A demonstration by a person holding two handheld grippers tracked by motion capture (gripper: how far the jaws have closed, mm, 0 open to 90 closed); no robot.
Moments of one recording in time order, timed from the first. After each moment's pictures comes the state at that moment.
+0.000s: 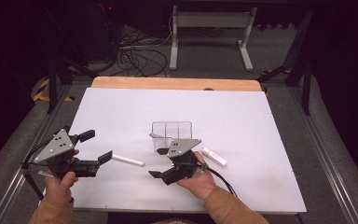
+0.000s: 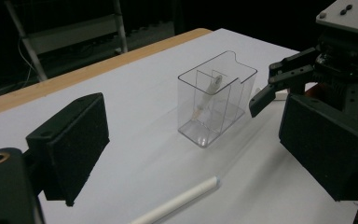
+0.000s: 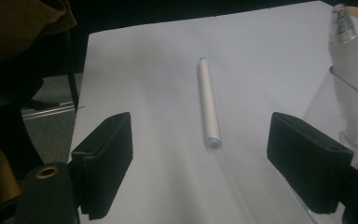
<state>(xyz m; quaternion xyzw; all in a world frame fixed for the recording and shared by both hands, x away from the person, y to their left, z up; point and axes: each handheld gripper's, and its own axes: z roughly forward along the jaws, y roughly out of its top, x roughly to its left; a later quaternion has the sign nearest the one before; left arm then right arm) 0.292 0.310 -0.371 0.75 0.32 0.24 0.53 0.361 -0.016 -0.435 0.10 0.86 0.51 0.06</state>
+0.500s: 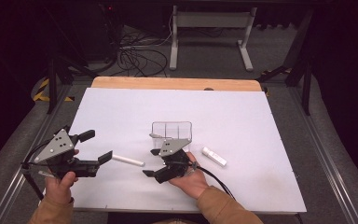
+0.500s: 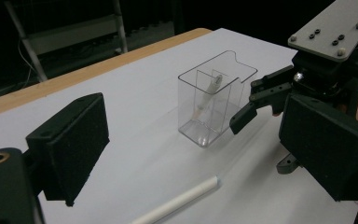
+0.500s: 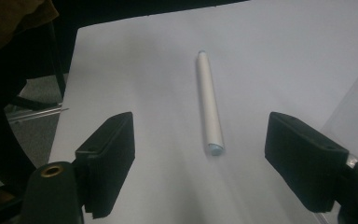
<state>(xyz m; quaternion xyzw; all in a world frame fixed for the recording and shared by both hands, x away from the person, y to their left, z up) 0.292 0.310 -0.371 0.75 0.32 0.24 0.53 0.370 0.005 -0.453 0.10 0.86 0.50 0.05</state>
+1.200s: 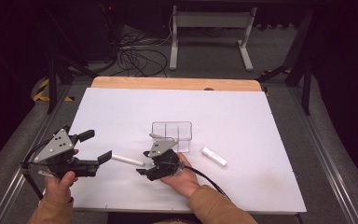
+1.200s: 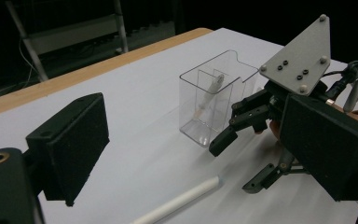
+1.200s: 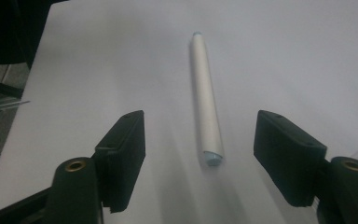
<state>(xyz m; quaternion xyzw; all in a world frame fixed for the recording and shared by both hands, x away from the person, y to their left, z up) 0.293 0.311 -0.372 0.75 0.32 0.24 0.53 0.380 0.034 -0.475 0.10 0.87 0.47 0.06</state>
